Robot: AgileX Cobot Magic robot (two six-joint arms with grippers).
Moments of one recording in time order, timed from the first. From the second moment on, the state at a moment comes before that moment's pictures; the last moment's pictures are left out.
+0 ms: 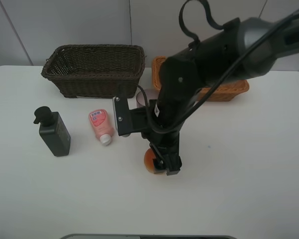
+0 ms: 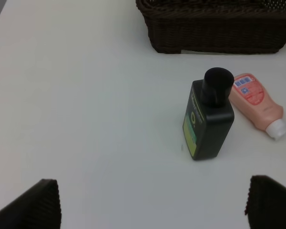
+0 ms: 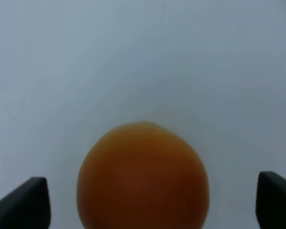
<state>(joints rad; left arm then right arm) -0.02 -0.01 -0.51 0.01 1.06 -0.02 0.84 1.92 -1.12 -0.03 0.69 -0.96</state>
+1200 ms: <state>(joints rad) -0.02 -0.01 -0.51 0.01 1.06 -0.02 0.82 2.02 -1.12 -0.04 0.66 -0.96</state>
